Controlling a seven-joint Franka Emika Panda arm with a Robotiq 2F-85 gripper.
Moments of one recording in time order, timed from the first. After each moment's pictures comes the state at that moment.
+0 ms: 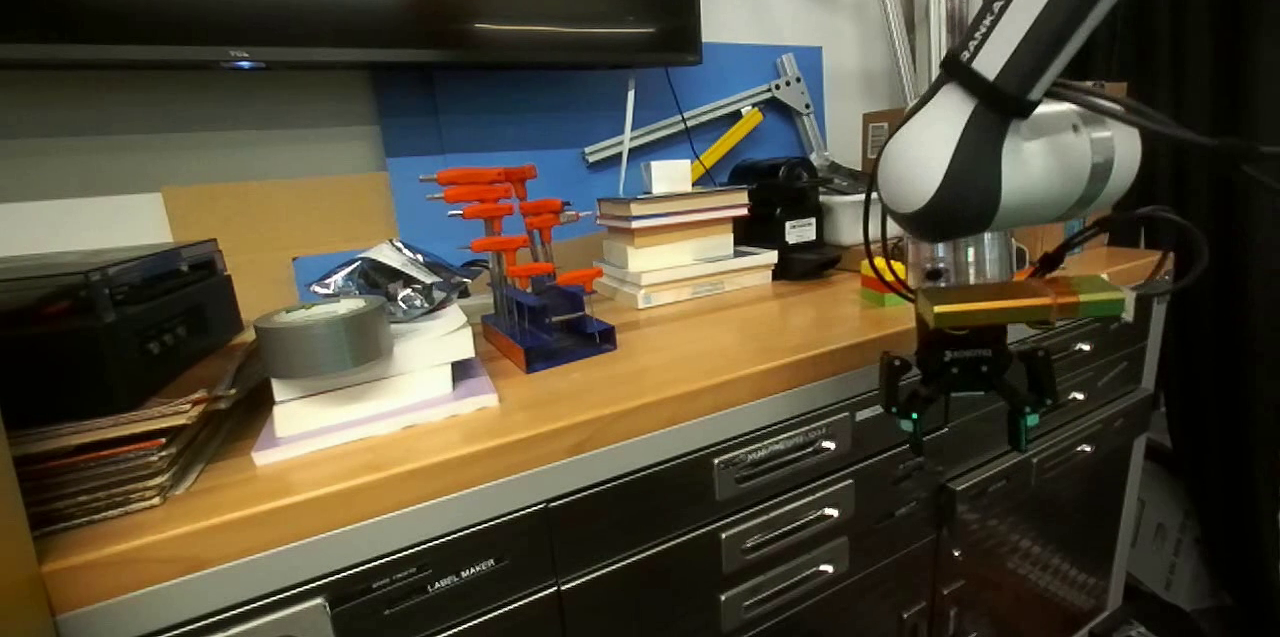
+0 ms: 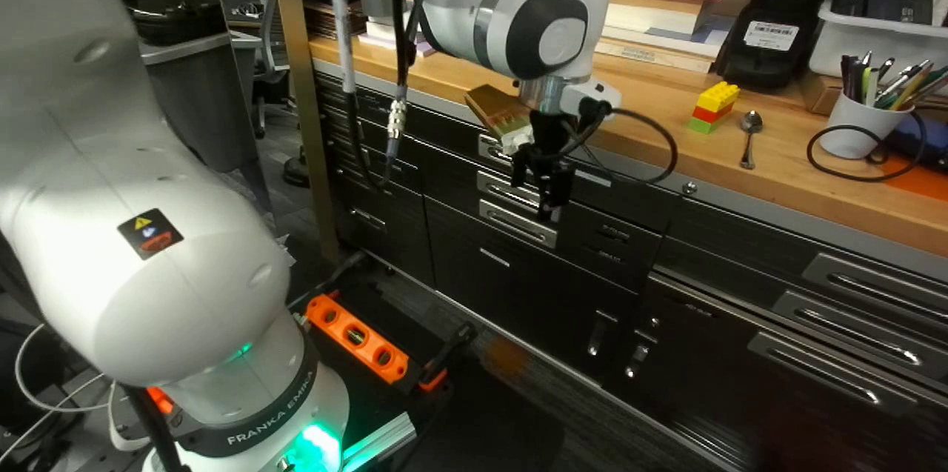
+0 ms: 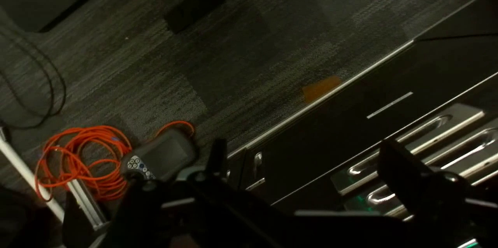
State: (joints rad) arm -0.01 -0.03 -0.16 -2.55 -0.05 2.41 0.39
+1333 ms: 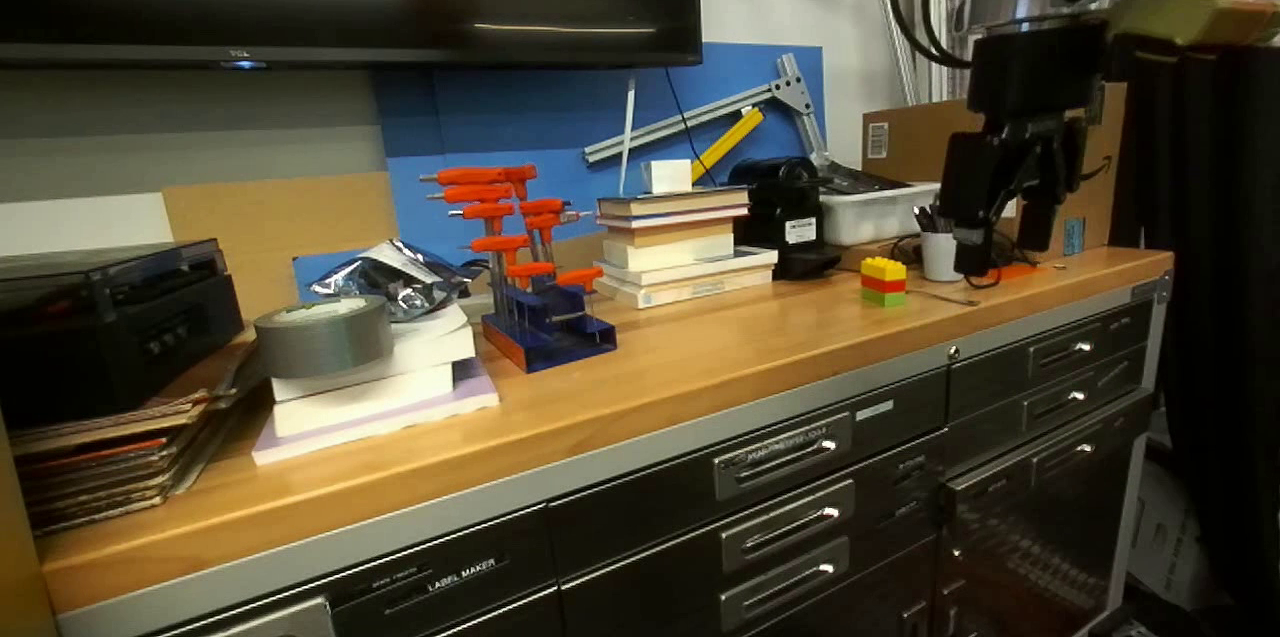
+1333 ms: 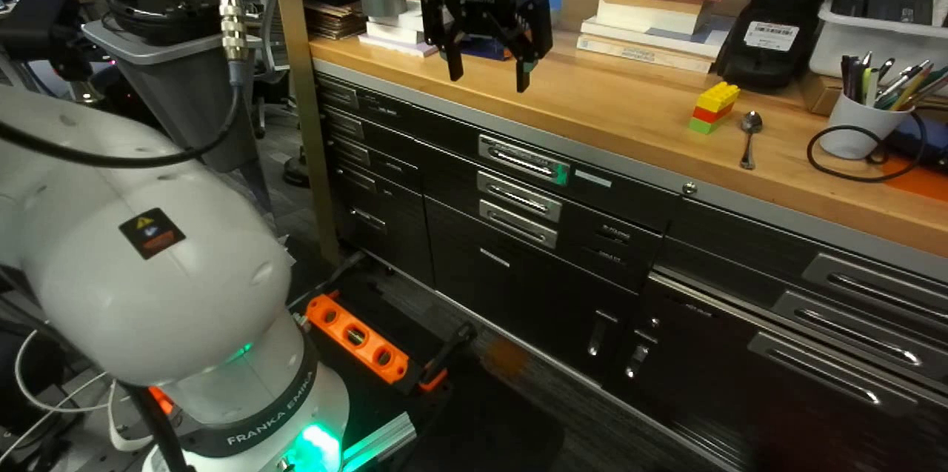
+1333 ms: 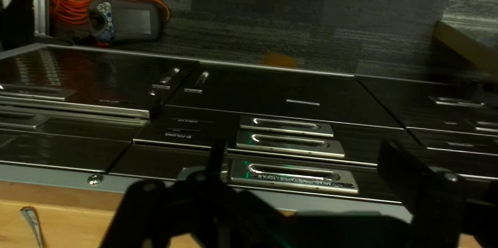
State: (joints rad) arm 0.00 -0.71 -0.05 -2.65 -0.10 2.06 -0.15
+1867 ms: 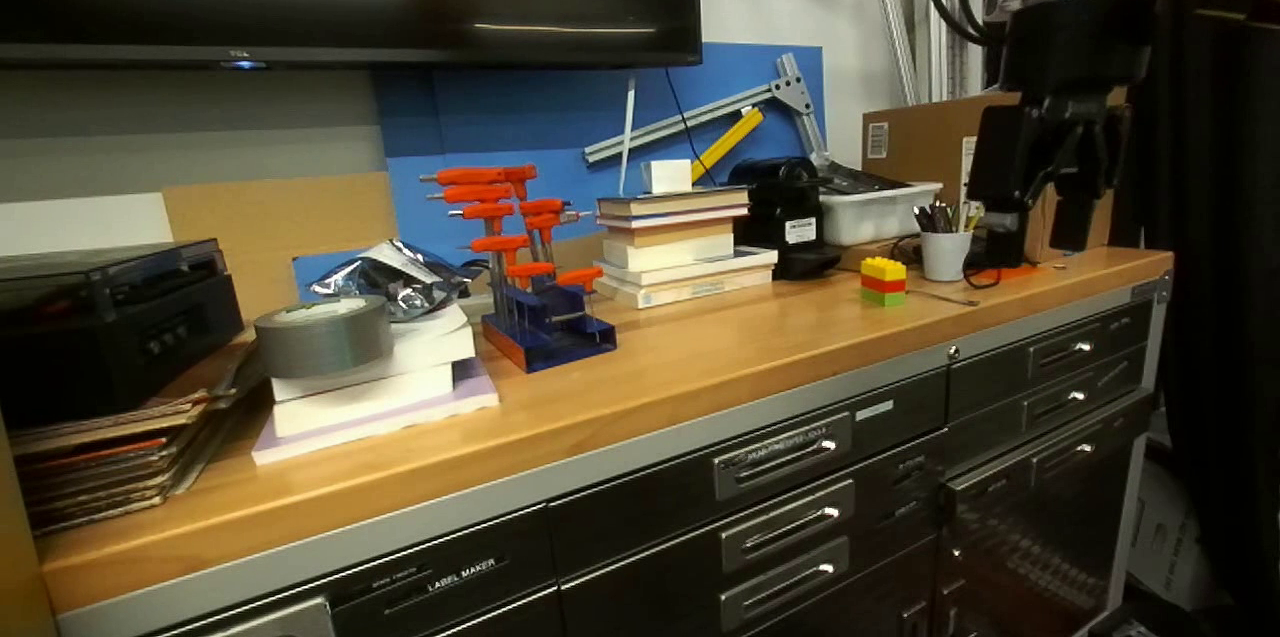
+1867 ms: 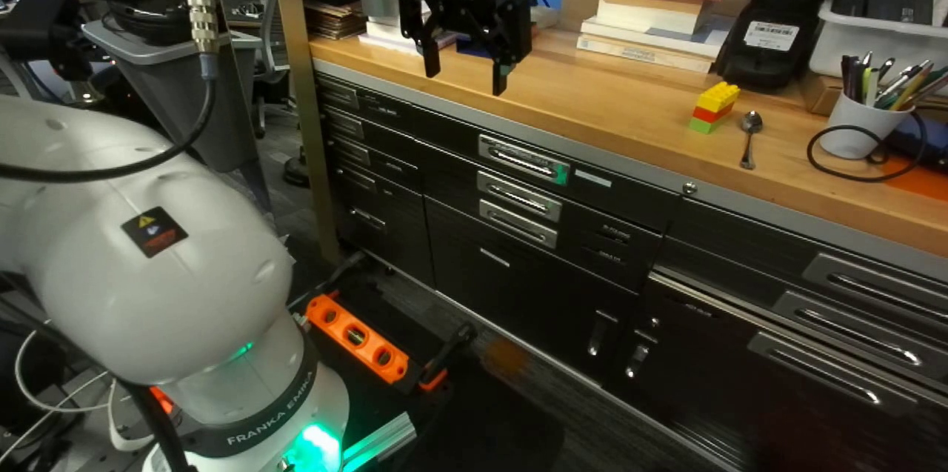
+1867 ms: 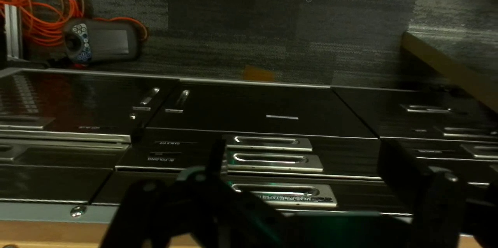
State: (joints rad) arm 0.02 -0.79 -0.07 -2.66 -0.05 1.94 -0.15
